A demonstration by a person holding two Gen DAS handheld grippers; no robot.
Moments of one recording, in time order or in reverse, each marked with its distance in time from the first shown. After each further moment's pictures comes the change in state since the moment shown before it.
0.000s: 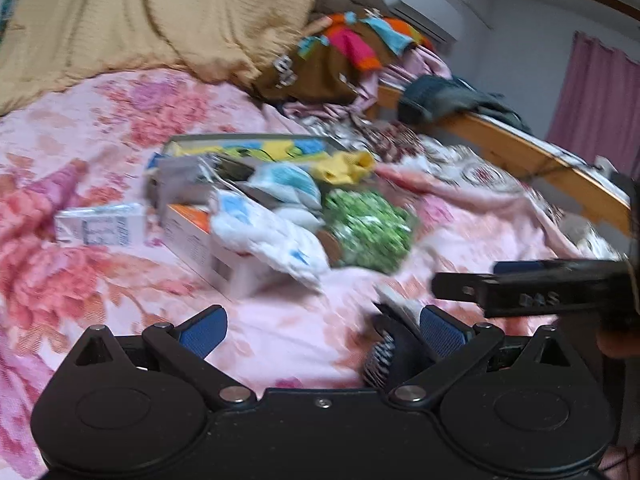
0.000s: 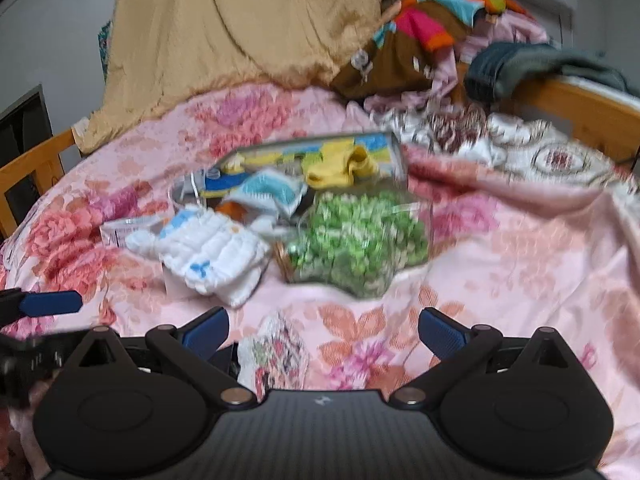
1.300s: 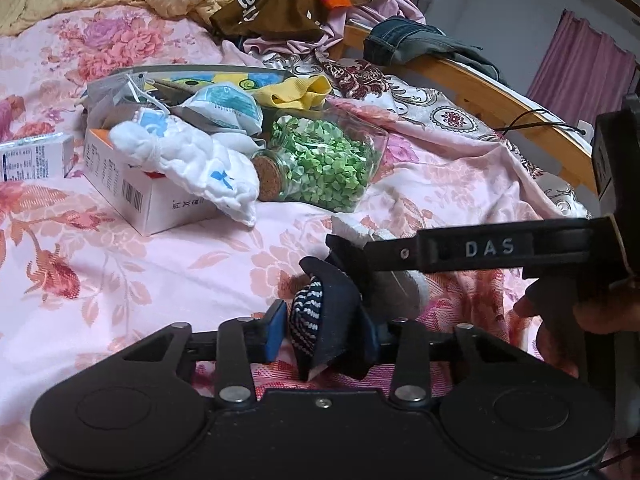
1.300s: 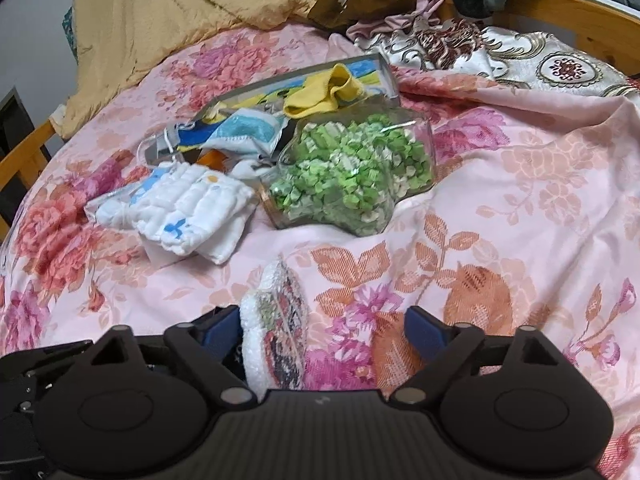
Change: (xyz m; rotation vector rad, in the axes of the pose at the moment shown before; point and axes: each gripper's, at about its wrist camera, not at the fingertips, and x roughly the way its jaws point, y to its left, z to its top) left arm 0.054 -0.020 -0.022 -0.051 0.150 -0.117; right arm 0.033 -0.016 -0.005 0.115 0.189 0.026
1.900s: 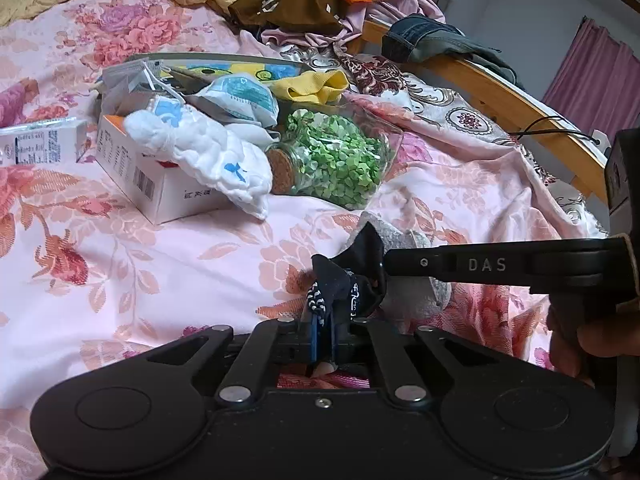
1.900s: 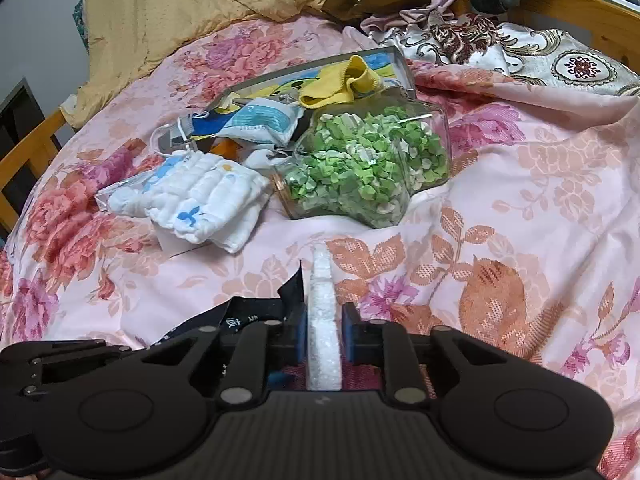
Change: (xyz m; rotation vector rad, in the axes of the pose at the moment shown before) left arm -0.001 0.000 0.002 -0.047 0.021 0.041; right arm 0.000 0.004 -0.002 -0.019 0.015 0.036
